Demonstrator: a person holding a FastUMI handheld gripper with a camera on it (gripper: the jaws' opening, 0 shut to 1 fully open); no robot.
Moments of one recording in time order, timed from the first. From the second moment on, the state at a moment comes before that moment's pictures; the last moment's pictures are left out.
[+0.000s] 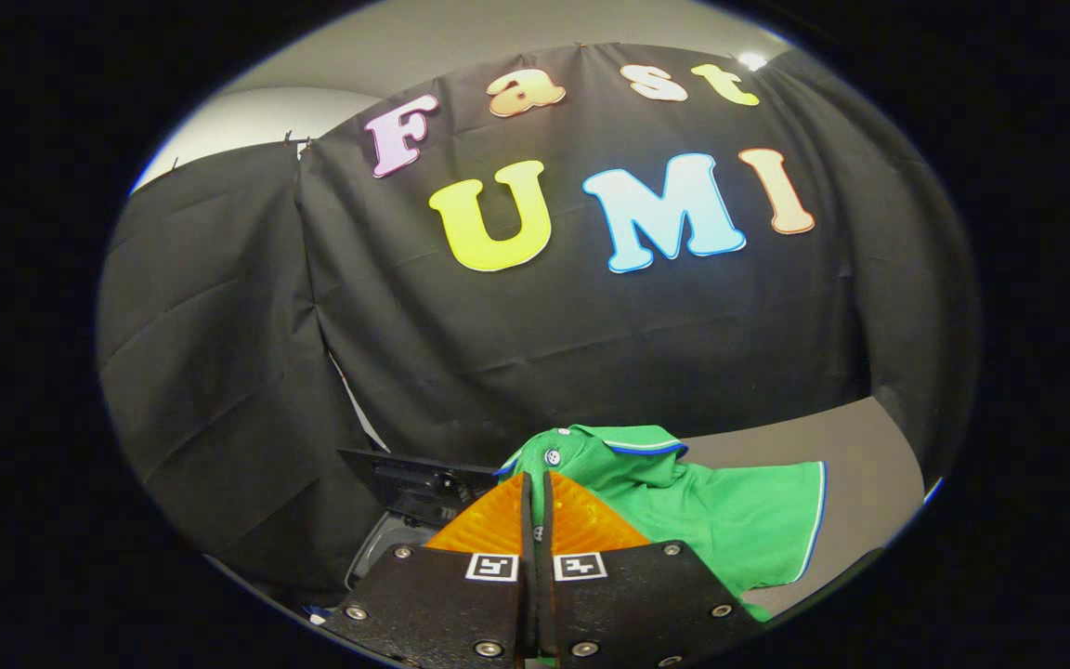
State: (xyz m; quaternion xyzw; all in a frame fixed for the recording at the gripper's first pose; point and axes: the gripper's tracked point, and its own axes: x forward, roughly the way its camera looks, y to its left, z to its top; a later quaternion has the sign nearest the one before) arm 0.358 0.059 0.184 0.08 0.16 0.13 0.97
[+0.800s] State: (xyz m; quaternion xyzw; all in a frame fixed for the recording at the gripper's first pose) arm 0.338 0.202 0.163 0.06 0.17 0.20 0.96
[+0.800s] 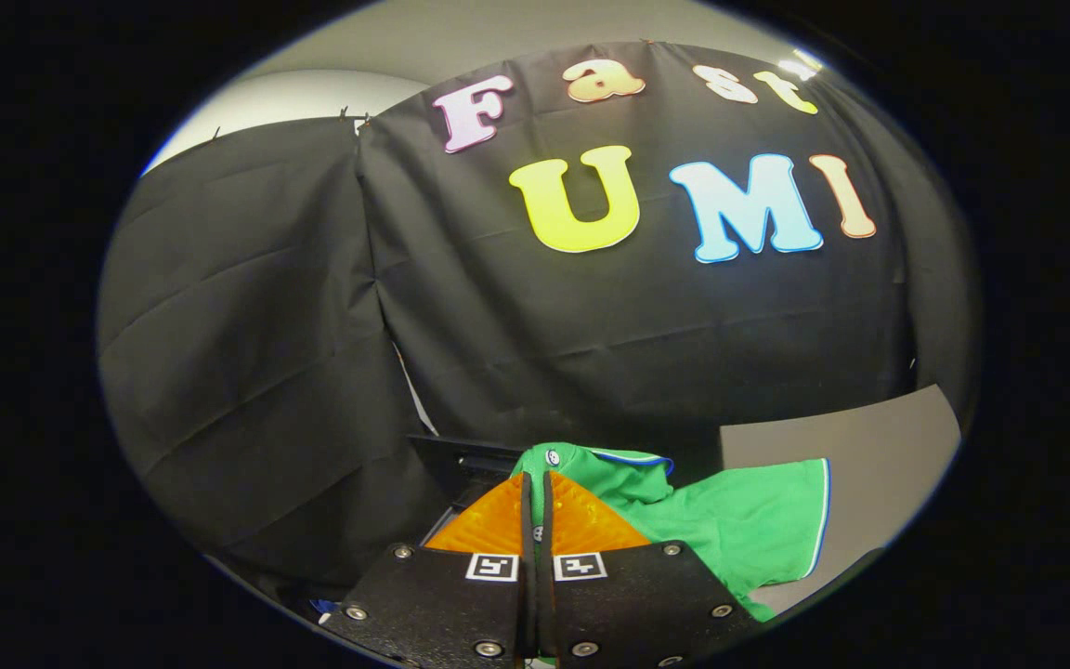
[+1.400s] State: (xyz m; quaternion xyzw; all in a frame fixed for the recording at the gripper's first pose) arm 0.331 0.295 0.099 0.06 0.20 0.23 0.95
